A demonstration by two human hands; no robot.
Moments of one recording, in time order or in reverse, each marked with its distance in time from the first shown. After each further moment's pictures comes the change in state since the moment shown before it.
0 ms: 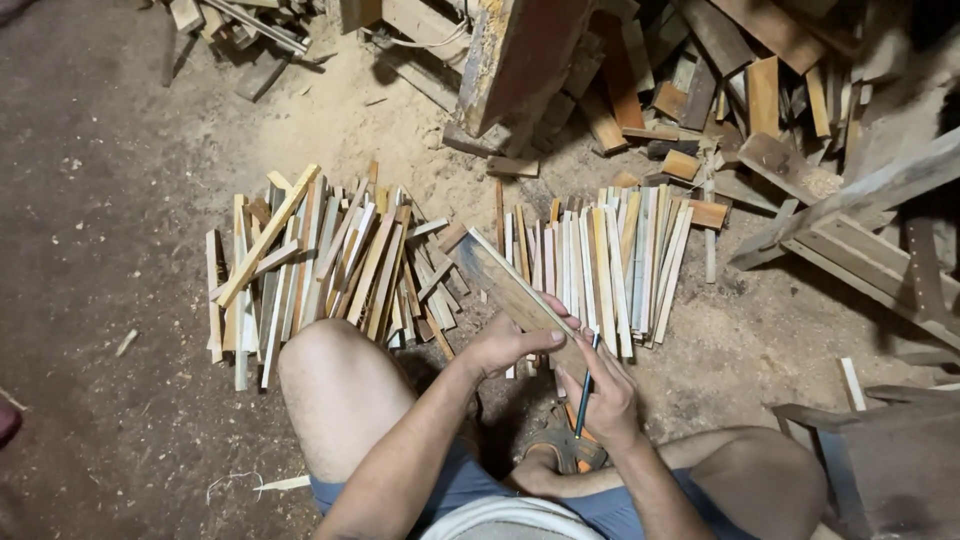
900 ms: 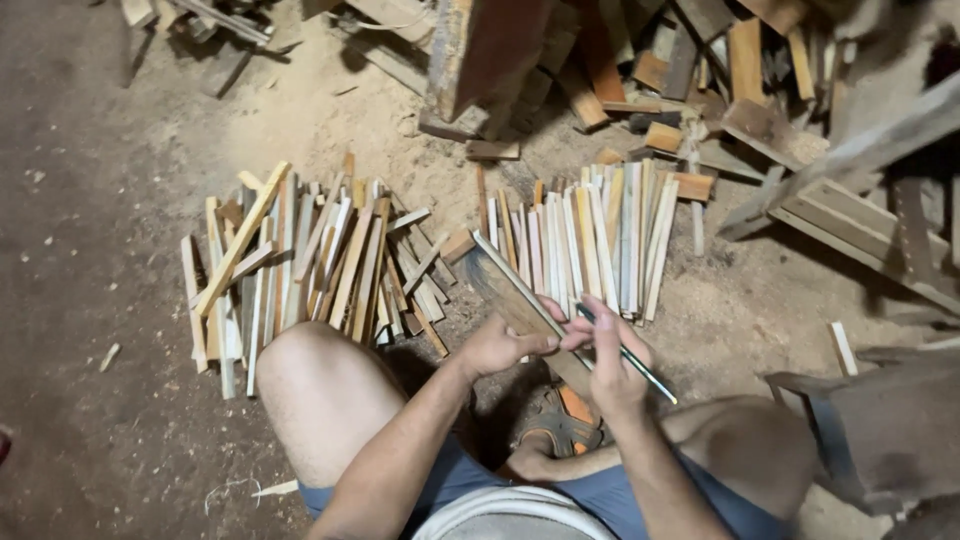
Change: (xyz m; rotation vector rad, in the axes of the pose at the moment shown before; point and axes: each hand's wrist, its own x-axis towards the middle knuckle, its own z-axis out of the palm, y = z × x) left_hand 0.003 -0.028 -0.001 0.259 0.002 0.069; right_hand 0.053 -0.047 -0.025 0.585 0.319 0.530
